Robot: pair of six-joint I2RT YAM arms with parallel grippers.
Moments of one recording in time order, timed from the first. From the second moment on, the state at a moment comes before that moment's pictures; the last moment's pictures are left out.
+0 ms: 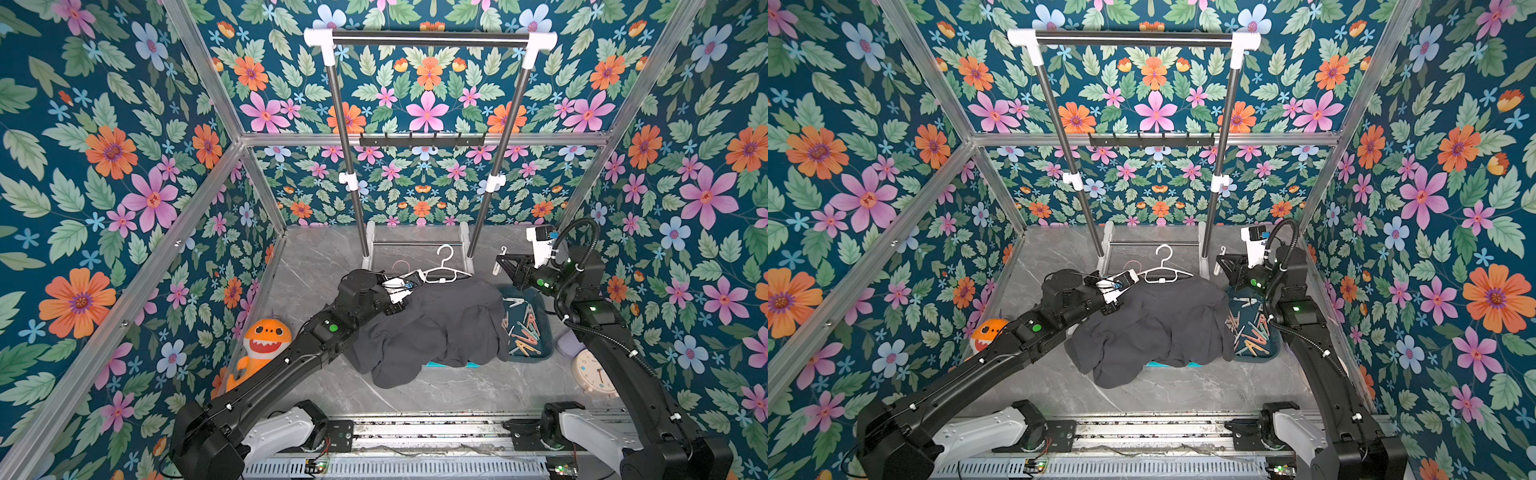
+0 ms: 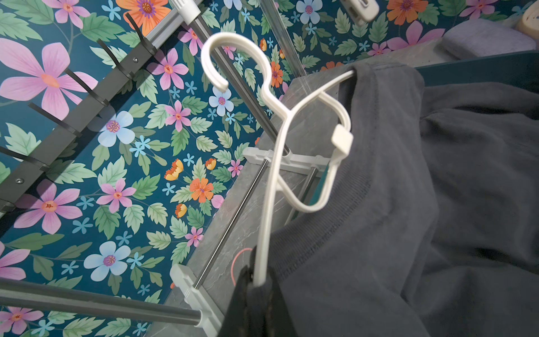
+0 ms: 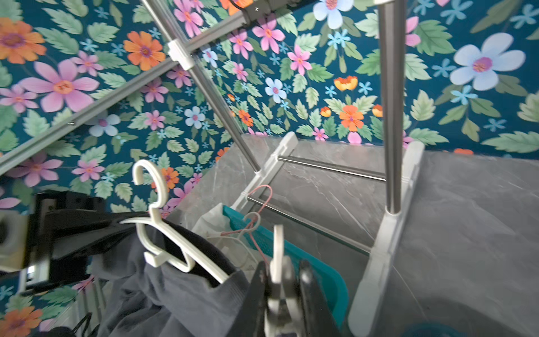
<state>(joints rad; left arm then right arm) -0.72 1.09 0.88 -0.04 0.07 0.65 0.08 1.06 0.95 -0.11 -0.67 0.25</state>
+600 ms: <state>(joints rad) -0.66 1.00 0.88 -0.01 0.17 0.65 0.09 1.13 0.92 0.38 -1.03 0.49</state>
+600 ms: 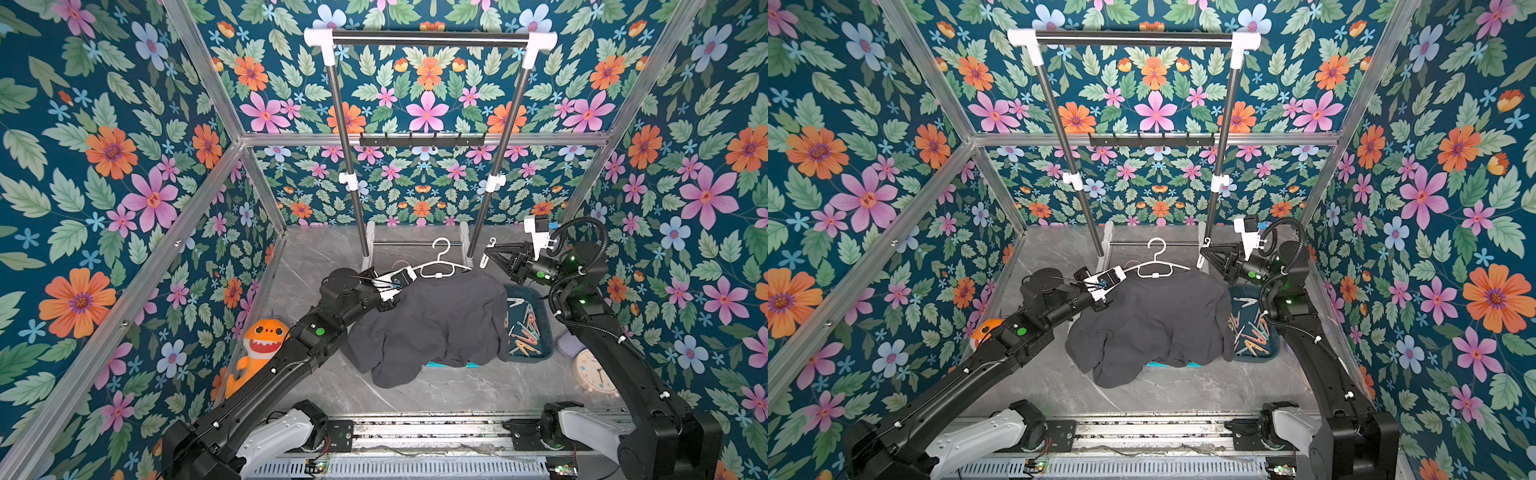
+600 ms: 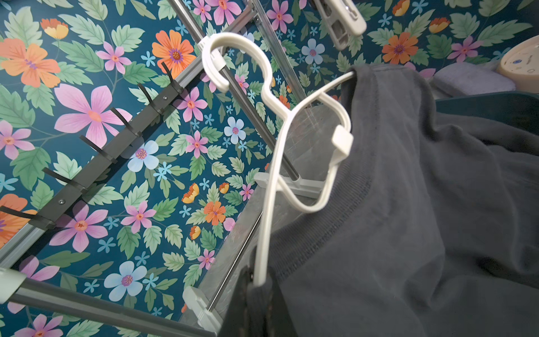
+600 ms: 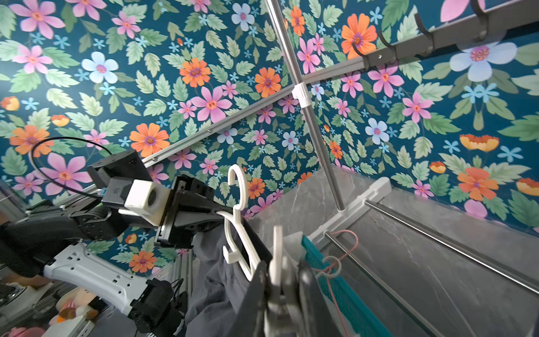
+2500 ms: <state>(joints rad) -0.58 0.95 0.78 0.19 0.25 0.58 0.09 1.45 0.90 1.26 -1.28 1.07</state>
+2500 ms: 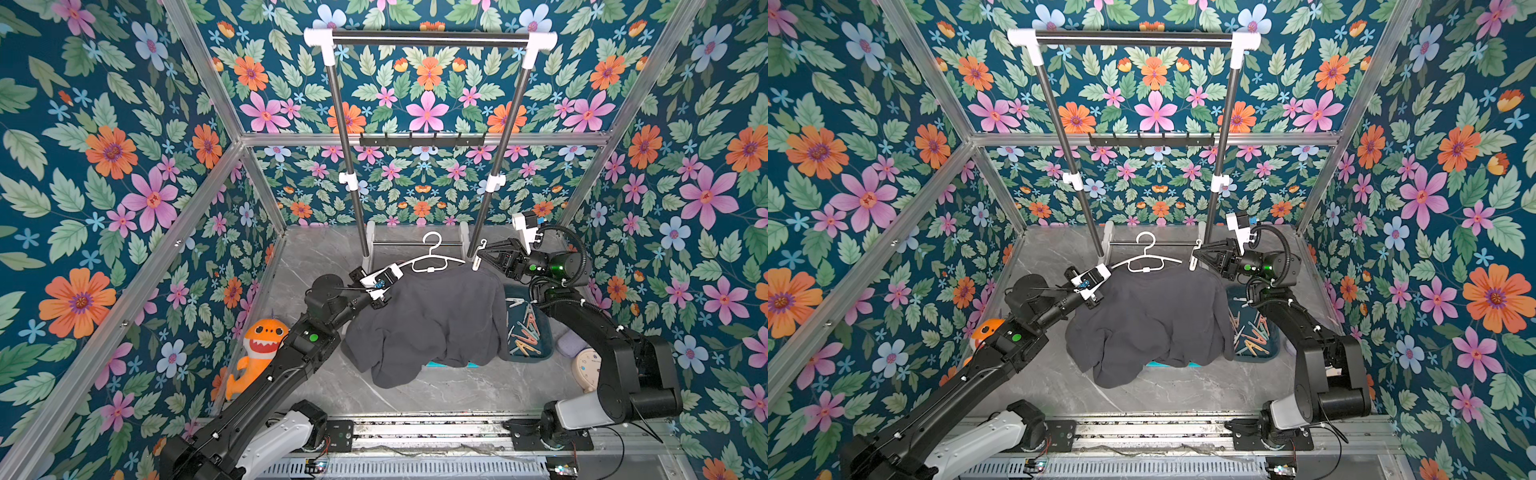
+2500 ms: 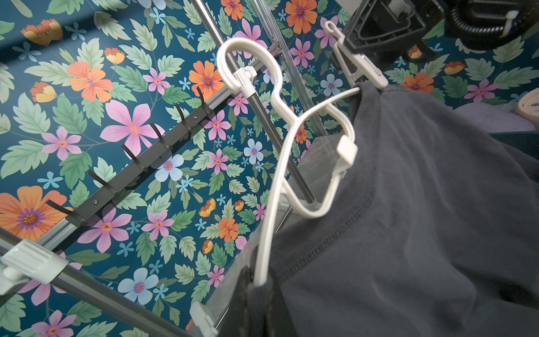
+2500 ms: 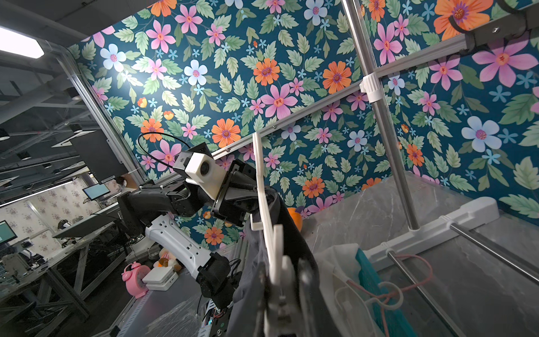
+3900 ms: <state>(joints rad) -0.58 0.97 0.79 0.25 0.25 0.53 0.05 1.08 0.88 0.34 -1.16 0.45</state>
